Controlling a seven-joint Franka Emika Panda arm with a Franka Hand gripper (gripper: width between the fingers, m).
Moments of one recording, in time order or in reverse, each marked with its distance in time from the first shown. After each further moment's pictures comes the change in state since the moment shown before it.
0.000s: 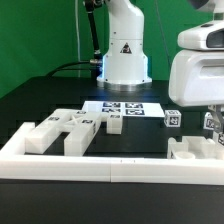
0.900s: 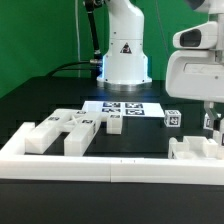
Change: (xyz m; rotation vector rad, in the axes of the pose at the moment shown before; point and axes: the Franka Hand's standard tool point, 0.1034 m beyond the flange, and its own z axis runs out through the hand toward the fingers) arm 0.000 0.005 0.001 0.011 -0.008 0.831
